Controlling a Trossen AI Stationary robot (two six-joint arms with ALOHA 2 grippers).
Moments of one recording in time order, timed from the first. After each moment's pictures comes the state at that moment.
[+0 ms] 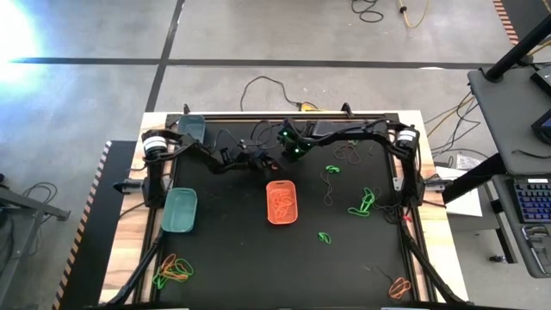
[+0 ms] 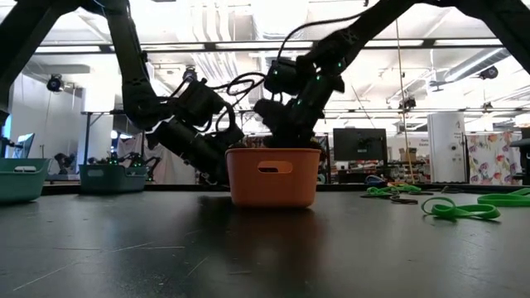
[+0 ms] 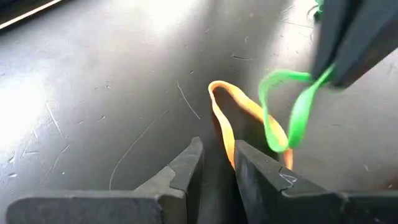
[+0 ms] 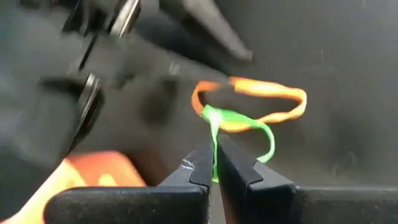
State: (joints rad) left arm 0.37 2.00 0.69 0.66 0.01 -0.13; right arm -0.38 2.01 1.44 -0.51 -0.29 0.39
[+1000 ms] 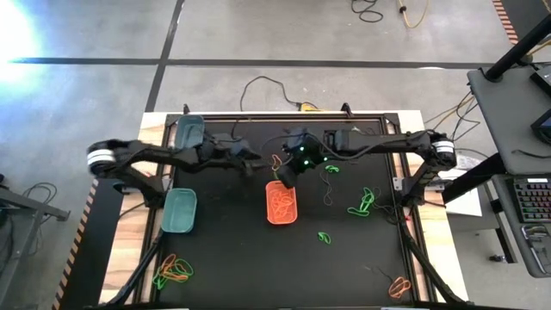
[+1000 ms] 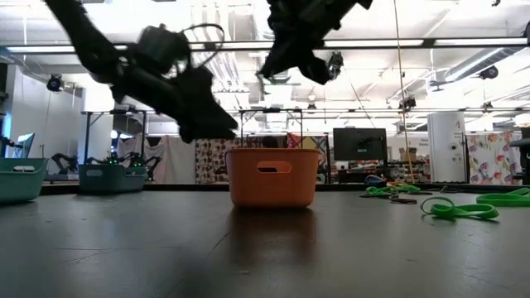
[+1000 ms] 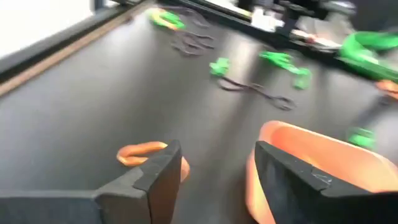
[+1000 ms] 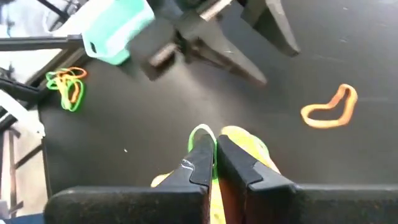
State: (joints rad) left arm 0.36 1.43 0.53 0.48 0.21 -0.18; right arm -0.12 1.70 1.45 -0.51 -0.12 0.54
